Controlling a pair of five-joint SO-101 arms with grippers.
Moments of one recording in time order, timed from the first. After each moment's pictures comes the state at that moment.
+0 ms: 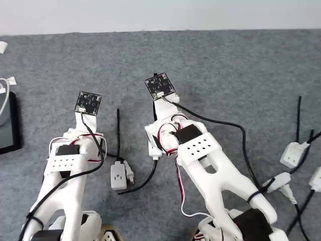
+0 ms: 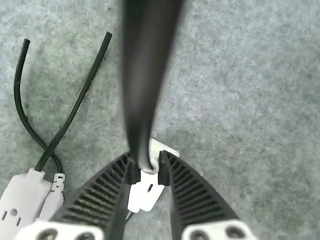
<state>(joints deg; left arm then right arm) -8.1 -26.8 63.2 36.0 -11.0 -30.8 -16.9 38.1 42.5 -2.9</state>
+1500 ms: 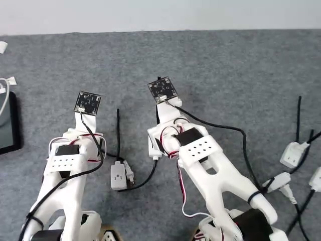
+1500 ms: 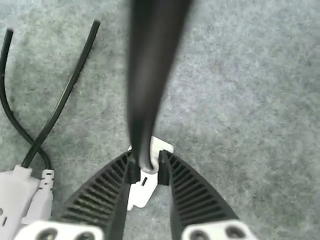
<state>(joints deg) -8.4 -26.8 63.2 36.0 -11.0 -29.8 -16.9 42.0 39.5 -2.9</state>
